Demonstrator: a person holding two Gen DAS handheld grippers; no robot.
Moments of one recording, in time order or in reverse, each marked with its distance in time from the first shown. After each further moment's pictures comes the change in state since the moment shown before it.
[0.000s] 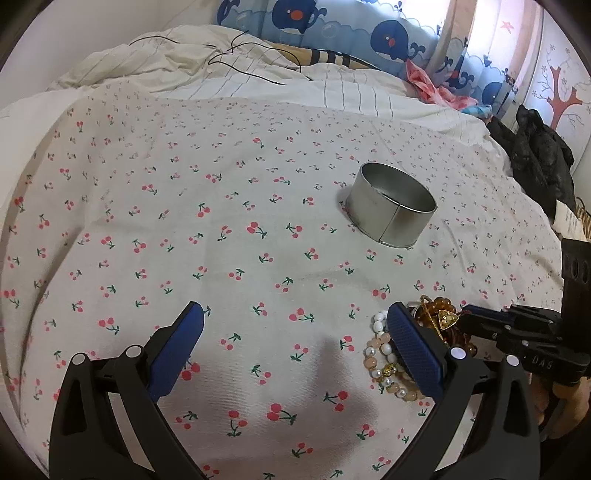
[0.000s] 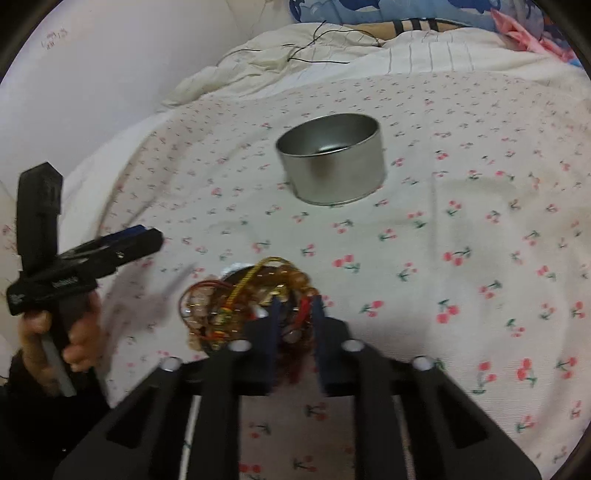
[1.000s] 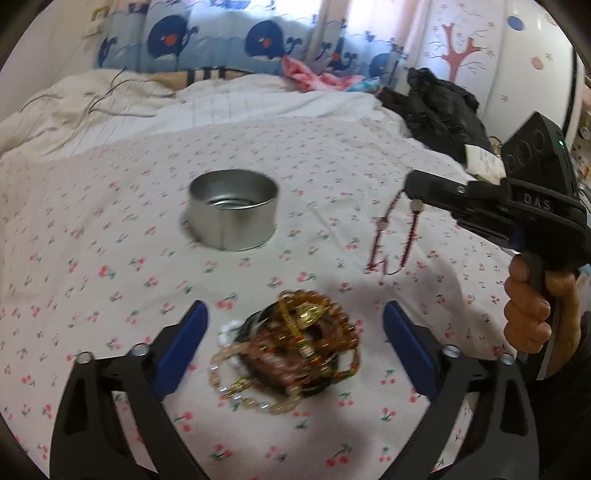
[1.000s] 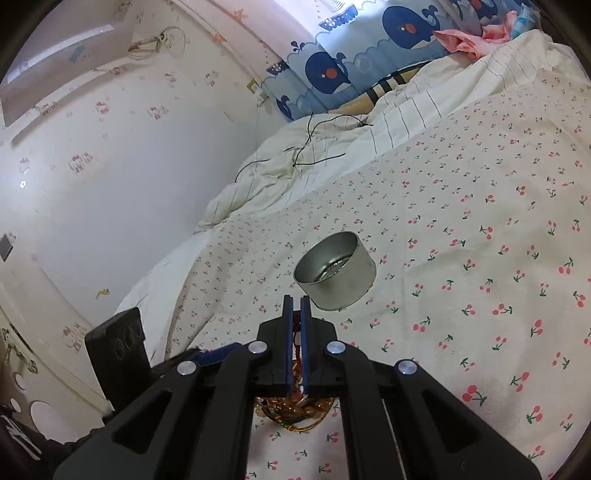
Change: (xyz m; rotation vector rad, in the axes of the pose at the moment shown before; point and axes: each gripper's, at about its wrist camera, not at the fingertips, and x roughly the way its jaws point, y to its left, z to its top) left arm -0.005 -0.096 -0.016 0.308 -0.065 -0.302; right arm -0.093 -0.044 0.012 0.227 -0.380 0.210
